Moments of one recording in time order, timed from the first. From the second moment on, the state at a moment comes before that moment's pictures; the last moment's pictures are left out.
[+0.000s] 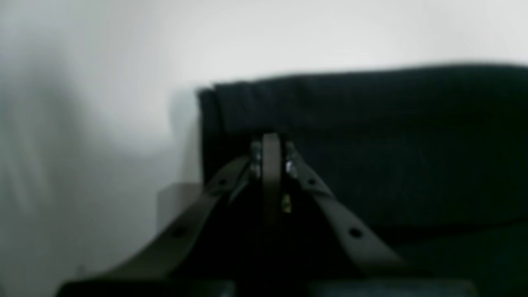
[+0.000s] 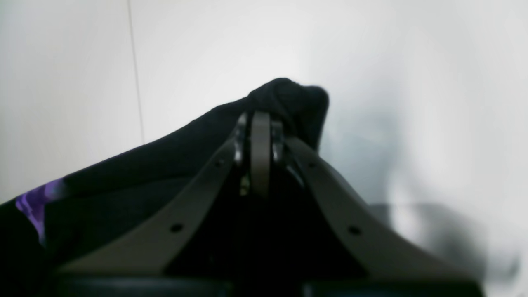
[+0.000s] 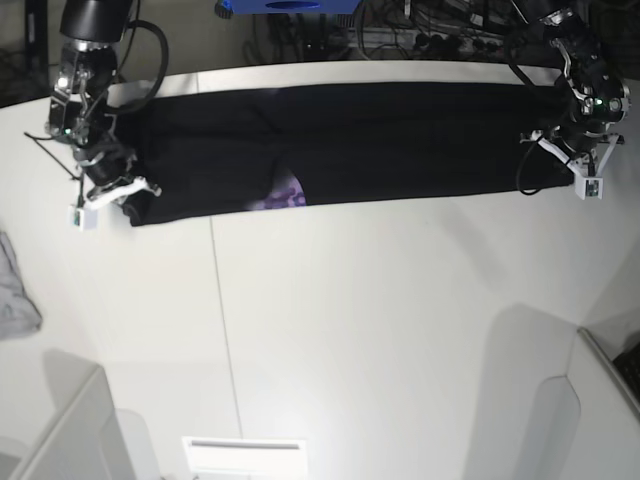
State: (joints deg) left arm 14.7 -11.9 -39.8 92.5 -10.1 -31.0 46.9; right arm -8.8 13.1 18.5 78.5 35.7 17.1 -32.7
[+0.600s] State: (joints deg) left arm 29.5 -12.8 -57.4 110.0 -46.8 -32.4 59.8; right arm -21.5 10.5 15.2 107.2 35.6 16.6 -35.8
